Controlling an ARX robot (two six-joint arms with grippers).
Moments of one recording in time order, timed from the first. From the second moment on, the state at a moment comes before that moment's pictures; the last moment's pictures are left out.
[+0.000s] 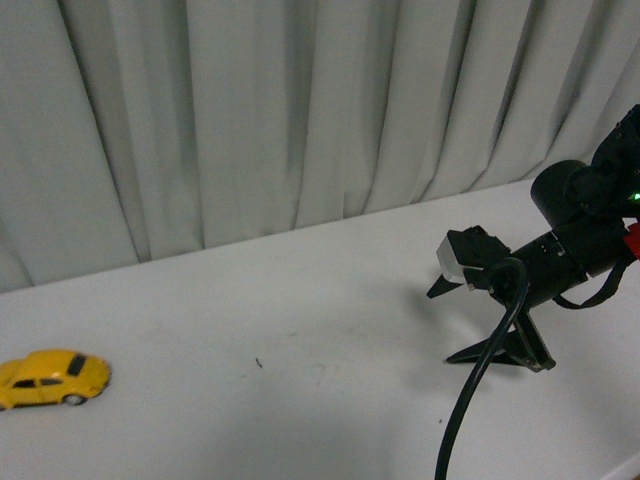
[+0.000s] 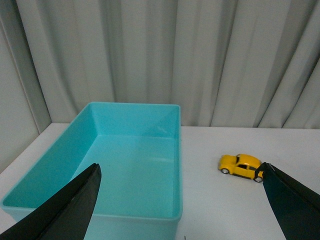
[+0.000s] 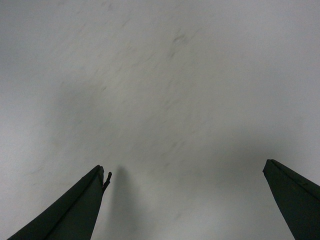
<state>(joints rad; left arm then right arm) 0.00 0.00 0.01 0.00 0.00 0.00 -0.47 2.19 1.17 -0.34 -0.76 -1.63</state>
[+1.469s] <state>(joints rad) 0.00 0.00 0.01 0.00 0.00 0.00 -0.03 0.82 0.13 0.67 -0.02 -0.02</state>
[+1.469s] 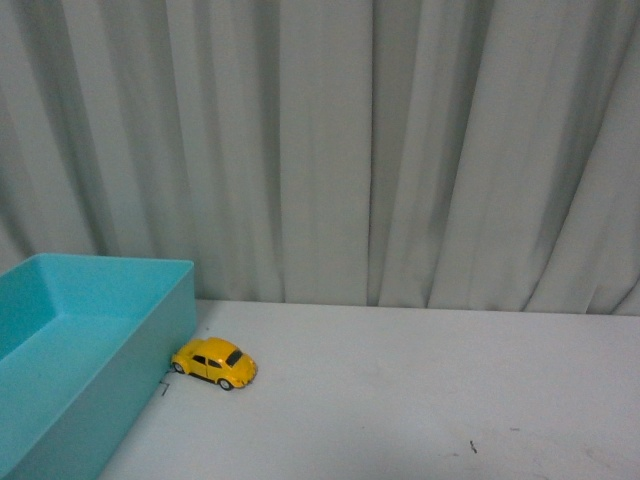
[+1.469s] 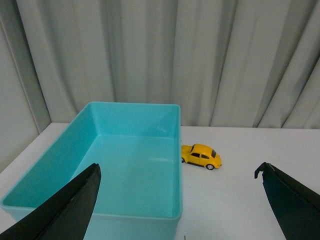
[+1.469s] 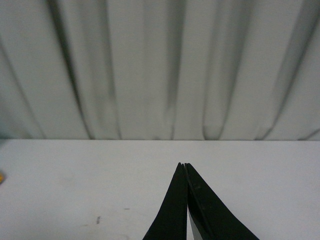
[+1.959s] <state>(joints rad) 0.00 0.00 0.01 0.00 0.00 0.00 0.01 0.67 0.07 0.59 0.00 -0.02</state>
